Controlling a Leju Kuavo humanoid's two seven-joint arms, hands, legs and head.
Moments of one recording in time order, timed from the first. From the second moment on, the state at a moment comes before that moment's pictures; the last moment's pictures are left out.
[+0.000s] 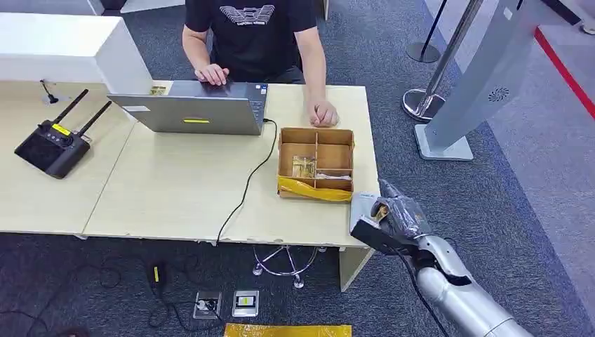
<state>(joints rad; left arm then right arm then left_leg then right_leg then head) -0.17 0.23 -0.88 -0.19 1.04 0.28 -0.18 -0.37 -0.42 0.66 -1.07 0.66 -0.21 -0.08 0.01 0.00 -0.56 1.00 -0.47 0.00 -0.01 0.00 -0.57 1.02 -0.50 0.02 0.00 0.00</state>
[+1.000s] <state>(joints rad) -0.18 0.23 -0.88 -0.19 1.05 0.31 -0.17 -0.50 -0.37 0.62 -0.77 0.64 -0.25 -0.19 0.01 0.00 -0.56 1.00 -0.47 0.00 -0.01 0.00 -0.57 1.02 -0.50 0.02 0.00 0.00</state>
